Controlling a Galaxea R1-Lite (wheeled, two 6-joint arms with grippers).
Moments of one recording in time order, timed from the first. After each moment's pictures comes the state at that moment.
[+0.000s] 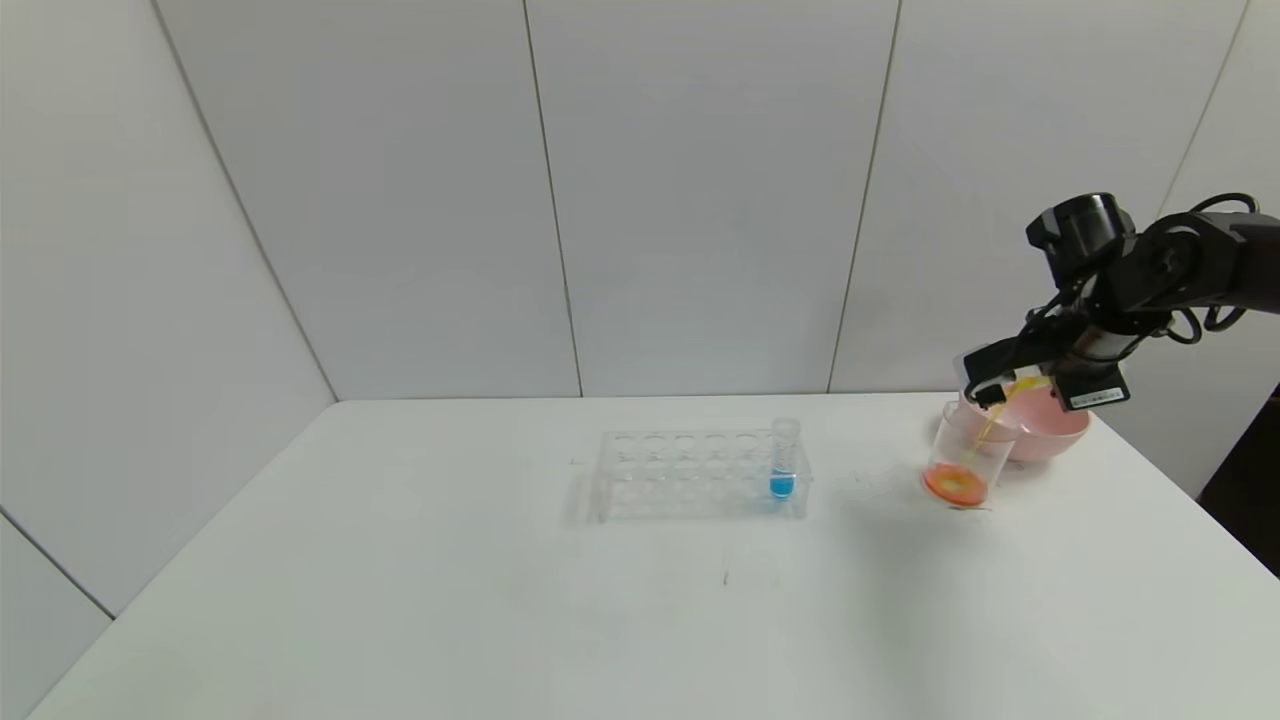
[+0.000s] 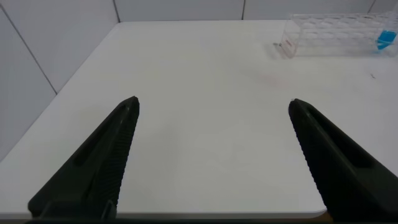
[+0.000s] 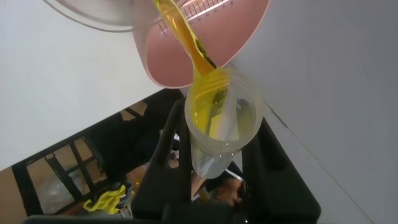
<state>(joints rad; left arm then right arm) 0.00 0.00 0.00 0.02 0.00 -0.02 0.03 2.20 -2.00 0.65 -0.42 -1.64</state>
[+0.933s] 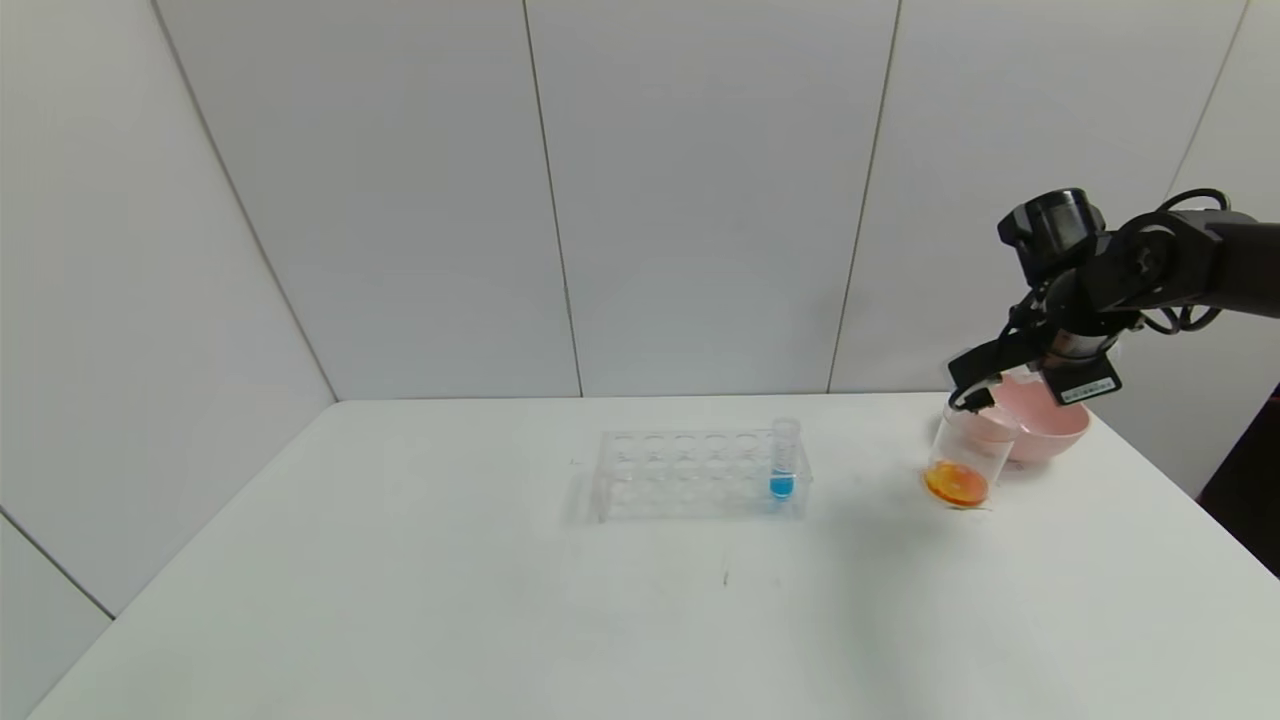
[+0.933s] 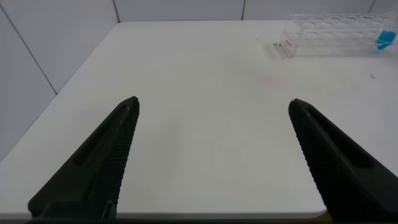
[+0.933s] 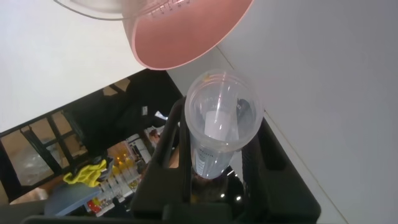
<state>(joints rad) 0.00 0.00 0.00 0.02 0.00 -0.02 0.09 2.19 -2.00 0.63 -0.56 -1.71</state>
